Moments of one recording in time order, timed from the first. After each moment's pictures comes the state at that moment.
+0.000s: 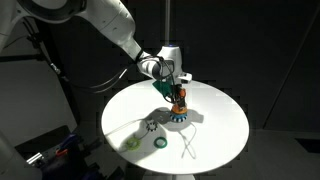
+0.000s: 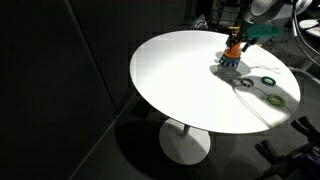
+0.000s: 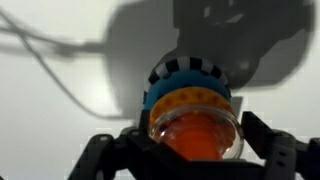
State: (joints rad) arm -0.06 0.67 -0.10 -1.77 0.02 2.57 0.21
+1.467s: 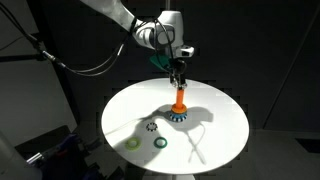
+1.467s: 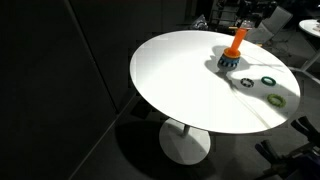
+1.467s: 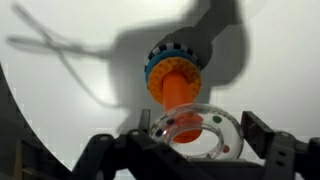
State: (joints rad) arm -0.06 0.44 -0.09 -1.78 0.04 2.33 0.21
